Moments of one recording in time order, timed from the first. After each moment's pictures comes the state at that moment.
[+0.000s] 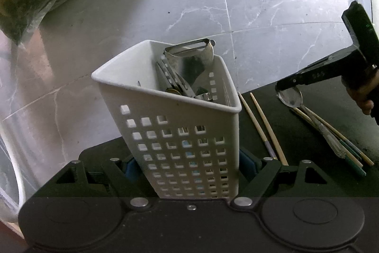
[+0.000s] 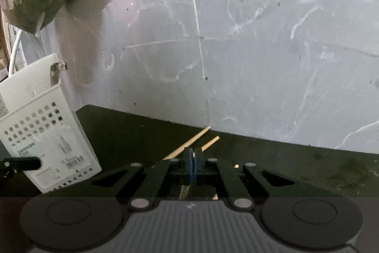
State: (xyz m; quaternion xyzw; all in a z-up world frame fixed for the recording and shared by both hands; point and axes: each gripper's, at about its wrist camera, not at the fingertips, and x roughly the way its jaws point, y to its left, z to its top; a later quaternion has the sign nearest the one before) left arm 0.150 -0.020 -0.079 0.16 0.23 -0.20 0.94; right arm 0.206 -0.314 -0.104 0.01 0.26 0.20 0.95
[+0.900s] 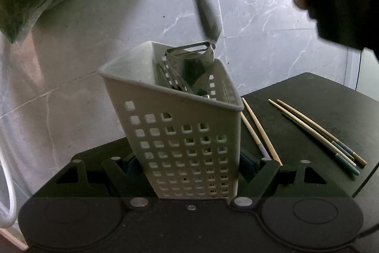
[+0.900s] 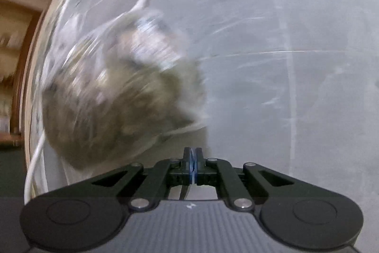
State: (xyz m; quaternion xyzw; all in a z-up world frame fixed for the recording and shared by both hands) left arm 0.148 0.001 -0.081 0.15 0.22 -0.23 0.94; right arm 0.160 -0.181 0.046 -0.02 -0.05 0.18 0.98
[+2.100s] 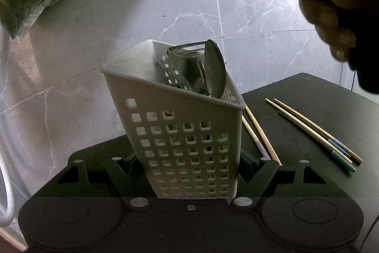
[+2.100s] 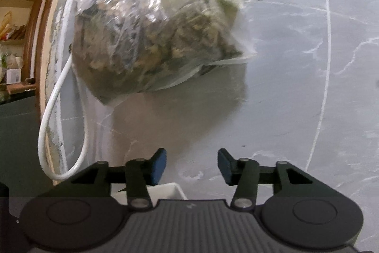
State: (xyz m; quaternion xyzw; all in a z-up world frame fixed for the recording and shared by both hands) left arm 0.152 0.007 -0.082 0.15 0.22 -0.23 0.93; right arm 0.147 -0.146 0.021 -0.08 0.07 0.19 0.98
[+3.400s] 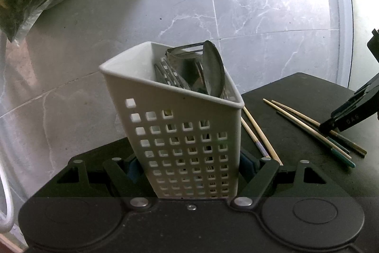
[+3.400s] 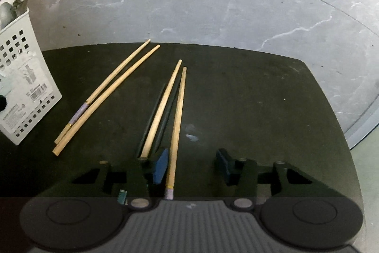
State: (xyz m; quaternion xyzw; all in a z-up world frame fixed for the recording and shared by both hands) left arm 0.149 0.009 -0.084 0.15 0.21 -0.24 0.93; right arm 0.125 -0.297 -0.117 -0.01 0.42 -0.05 0.91
